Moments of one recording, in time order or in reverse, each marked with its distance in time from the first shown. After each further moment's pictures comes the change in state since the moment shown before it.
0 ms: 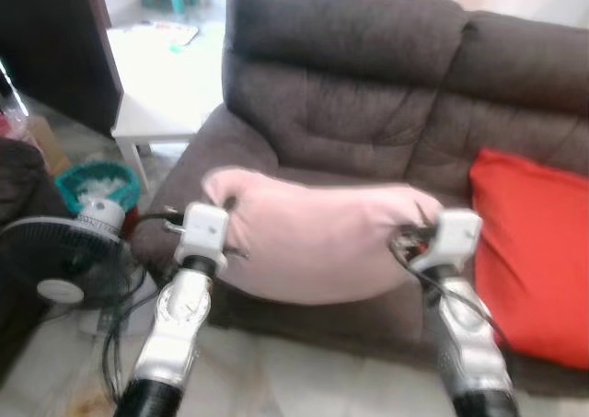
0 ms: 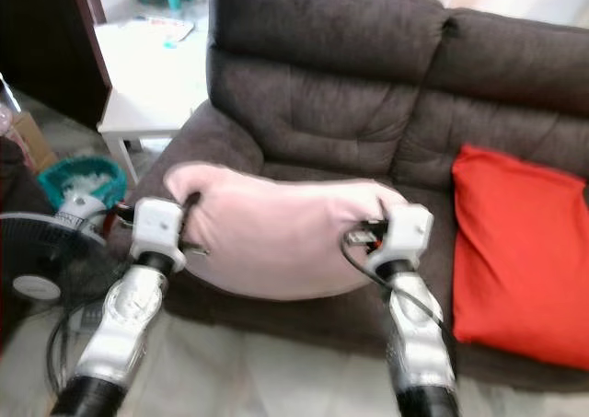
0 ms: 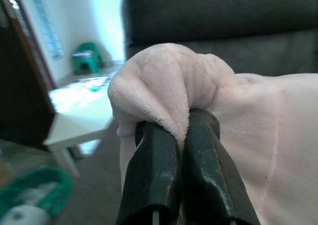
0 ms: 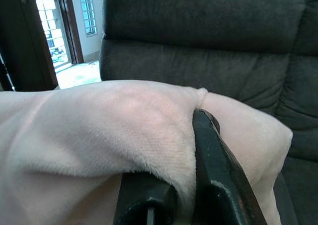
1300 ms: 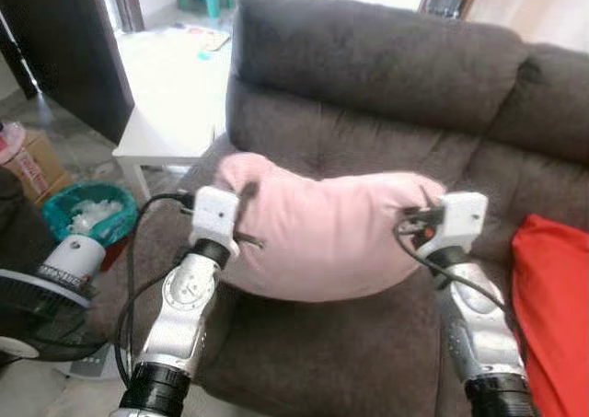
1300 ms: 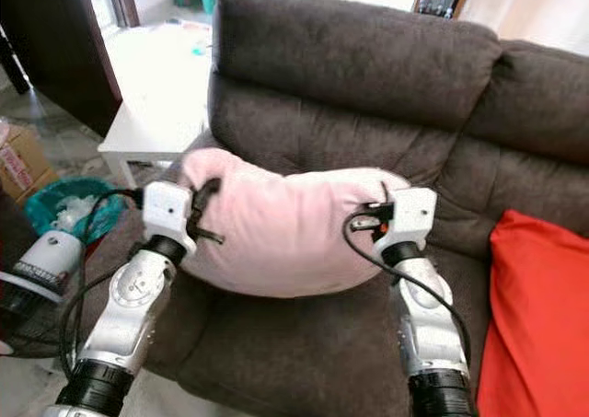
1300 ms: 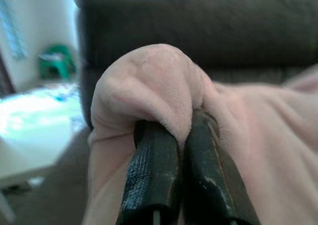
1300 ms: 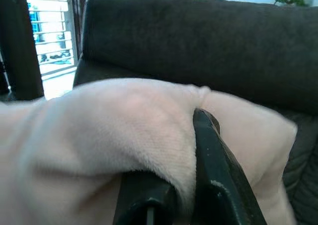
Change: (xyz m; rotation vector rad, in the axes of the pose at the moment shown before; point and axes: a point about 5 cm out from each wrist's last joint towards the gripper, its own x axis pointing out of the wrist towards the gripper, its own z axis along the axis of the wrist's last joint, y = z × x) left arm 0.006 -0.025 0.011 -0.121 0.010 -0.235; right arm 0.009 -0.014 0.025 -0.068 -0.041 -0.001
